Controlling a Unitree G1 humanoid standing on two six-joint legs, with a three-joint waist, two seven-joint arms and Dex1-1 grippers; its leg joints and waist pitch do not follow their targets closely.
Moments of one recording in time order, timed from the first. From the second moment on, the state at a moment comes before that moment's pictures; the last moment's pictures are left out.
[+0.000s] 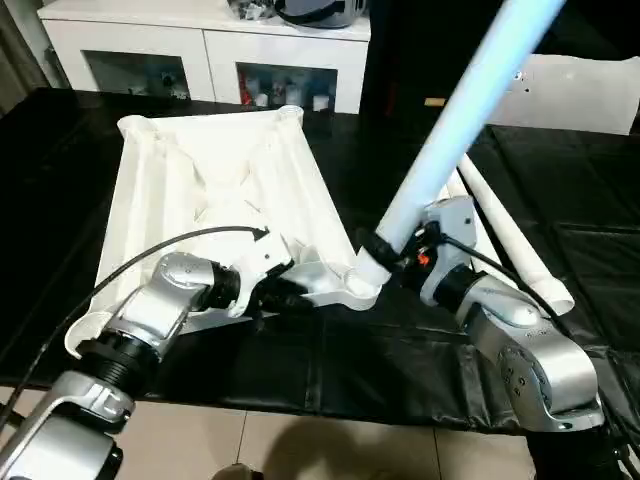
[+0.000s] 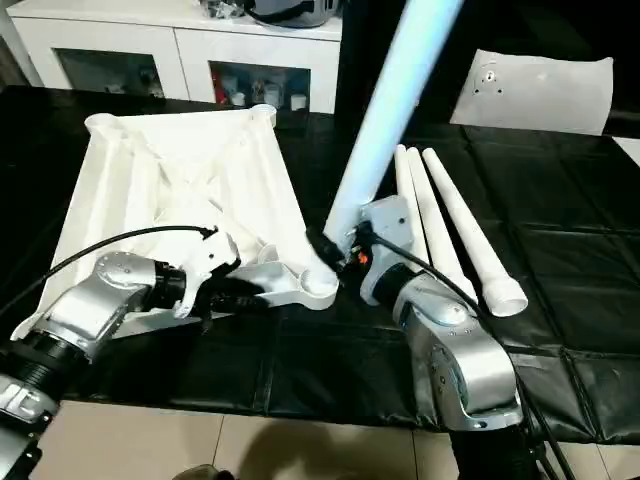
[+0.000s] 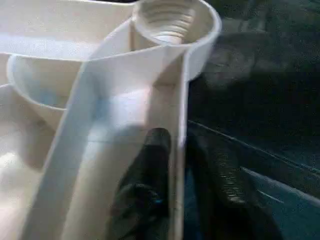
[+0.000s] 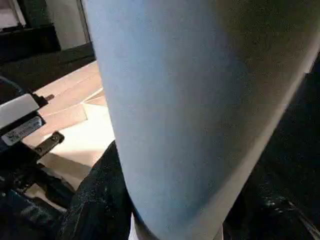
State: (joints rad) left arm -0.58 0.48 -0.40 0.45 -0.13 0.27 -1.10; right arm -0.26 -0.24 0.09 -0.22 0.31 0.56 0.43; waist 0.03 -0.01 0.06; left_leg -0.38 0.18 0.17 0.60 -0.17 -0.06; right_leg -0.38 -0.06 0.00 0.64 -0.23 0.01
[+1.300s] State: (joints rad) left arm -0.56 0.50 -0.37 0.53 -0.05 0.02 -1.20; right arm -0.32 -0.27 0.16 0.08 0.29 0.36 0.69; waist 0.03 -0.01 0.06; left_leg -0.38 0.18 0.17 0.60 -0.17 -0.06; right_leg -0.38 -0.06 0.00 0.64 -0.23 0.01
